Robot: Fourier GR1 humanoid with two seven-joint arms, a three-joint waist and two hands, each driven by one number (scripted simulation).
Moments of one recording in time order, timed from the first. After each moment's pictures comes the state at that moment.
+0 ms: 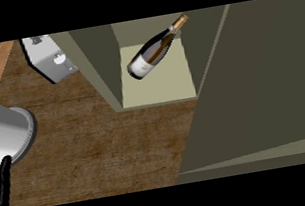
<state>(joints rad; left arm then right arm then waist) 0.41 0.74 -0.39 -2.11 0.80 0.40 -0.67 0.09 0.00 0.64 -2.42 -0.19 0.23 0.75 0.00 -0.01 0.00</state>
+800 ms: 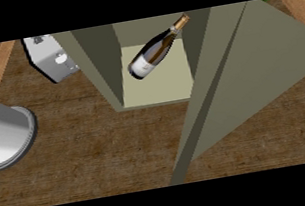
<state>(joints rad) 0.47 0.81 -0.18 -2.07 0.92 0.21 -0.62 -0.08 -0.07 0.84 -2.41 0.08 -0.15 0.71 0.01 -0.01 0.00</state>
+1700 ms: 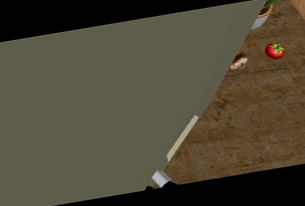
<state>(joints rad) 0.38 0.77 -0.17 -2.07 0.94 0.18 -0.53 -0.62 -0.10 0.82 -2.20 -0.06 -0.46 0.75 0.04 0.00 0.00</state>
